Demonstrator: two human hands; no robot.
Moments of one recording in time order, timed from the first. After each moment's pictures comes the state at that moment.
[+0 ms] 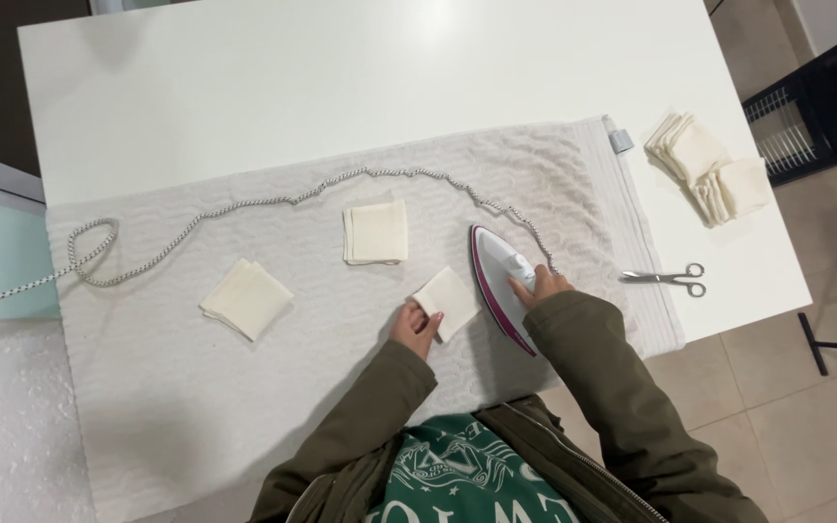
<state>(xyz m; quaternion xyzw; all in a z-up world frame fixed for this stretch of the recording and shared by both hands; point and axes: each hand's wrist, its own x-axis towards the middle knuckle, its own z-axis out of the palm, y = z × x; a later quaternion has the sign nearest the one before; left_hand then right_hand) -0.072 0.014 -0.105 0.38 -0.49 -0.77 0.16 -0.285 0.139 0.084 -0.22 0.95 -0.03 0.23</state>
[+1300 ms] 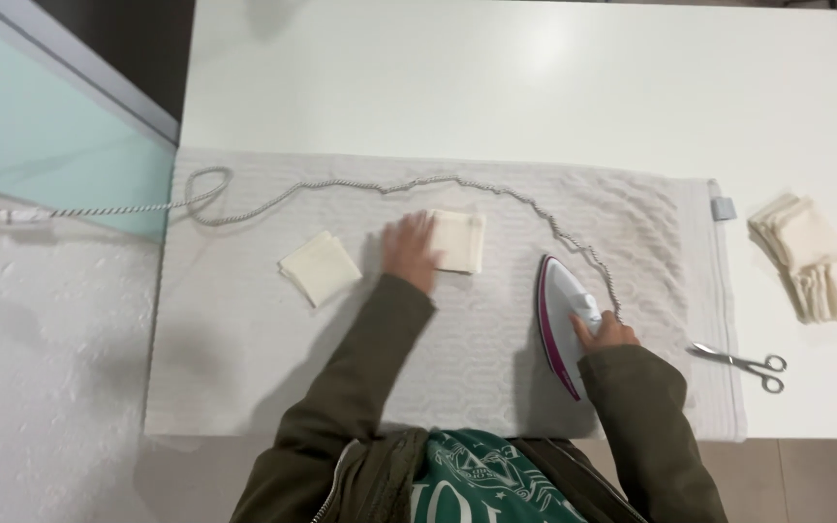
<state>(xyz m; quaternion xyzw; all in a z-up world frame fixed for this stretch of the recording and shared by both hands) -0.074 -0.151 -0.009 0.33 -0.92 -0.09 0.21 -0.304 0.149 0.039 -0.23 0.95 -0.02 0.20</state>
